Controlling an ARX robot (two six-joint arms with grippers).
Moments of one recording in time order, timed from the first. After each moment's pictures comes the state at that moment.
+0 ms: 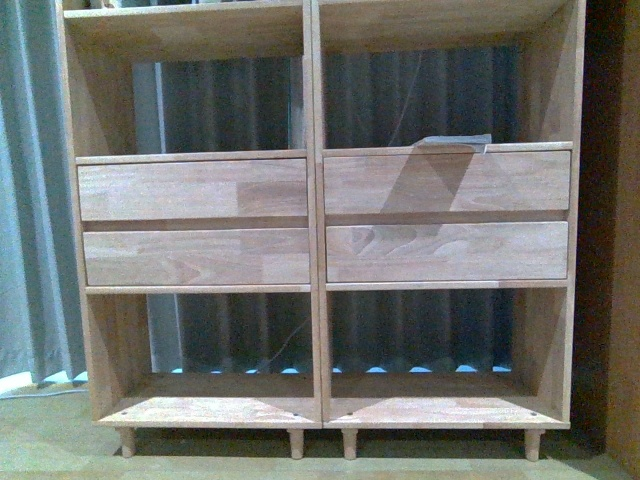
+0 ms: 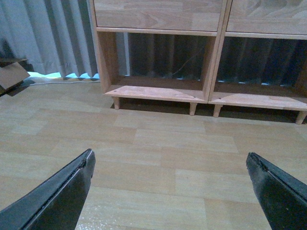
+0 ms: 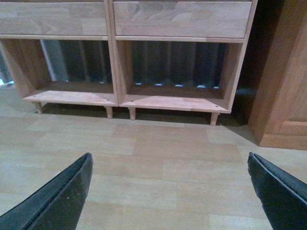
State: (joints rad) left arm 0.00 0.00 0.01 0.00 0.00 0.00; right arm 0.00 0.00 0.01 0.00 0.00 0.00
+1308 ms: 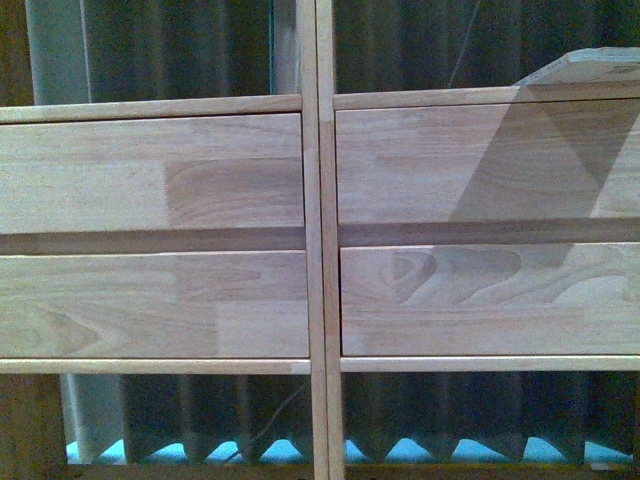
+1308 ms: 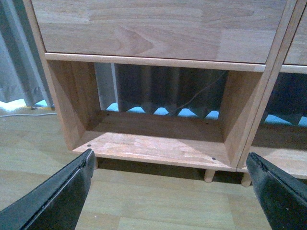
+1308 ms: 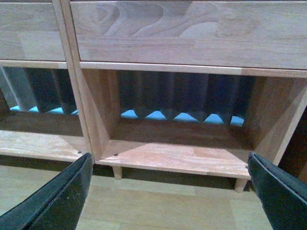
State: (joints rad) left arm 0.00 0.00 0.01 0.00 0.00 0.00; right arm 0.00 0.00 0.01 0.00 0.00 0.00
